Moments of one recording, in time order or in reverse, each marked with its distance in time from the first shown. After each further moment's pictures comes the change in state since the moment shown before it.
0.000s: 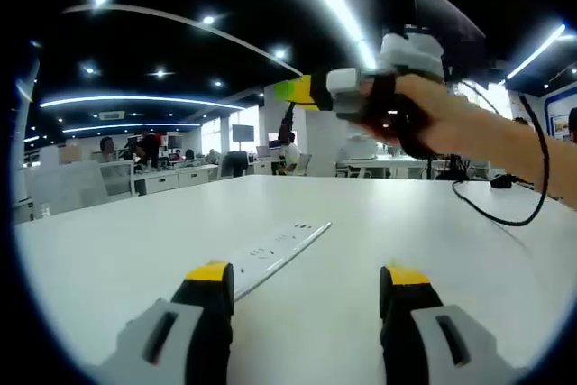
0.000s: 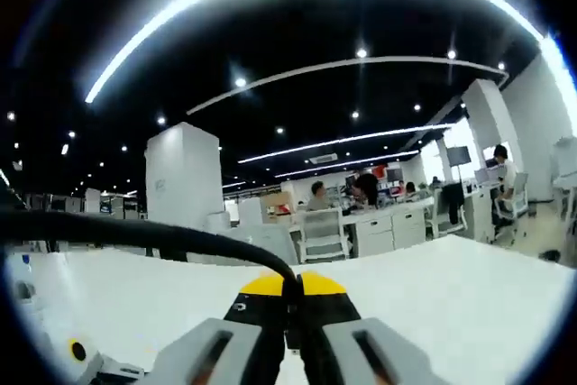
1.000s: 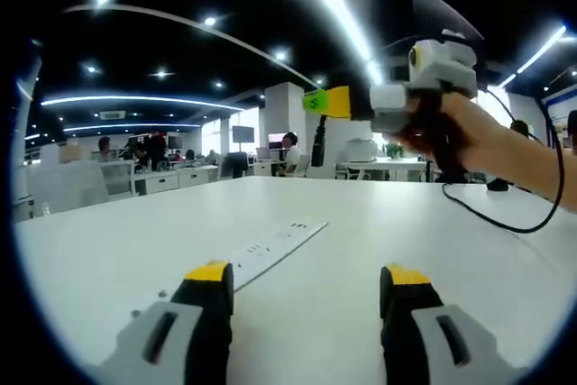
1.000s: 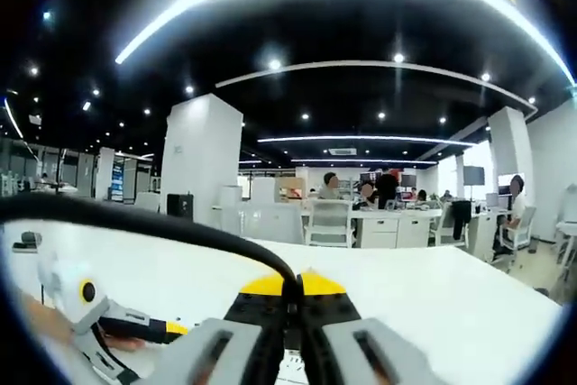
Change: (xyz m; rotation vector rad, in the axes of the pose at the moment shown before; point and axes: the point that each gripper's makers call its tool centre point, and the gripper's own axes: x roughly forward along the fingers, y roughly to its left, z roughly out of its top) left arm -0.006 -0.004 0.000 -0.008 -0.007 -0.005; right arm -0.041 0.013 -0.048 -0.102 0.107 0.053
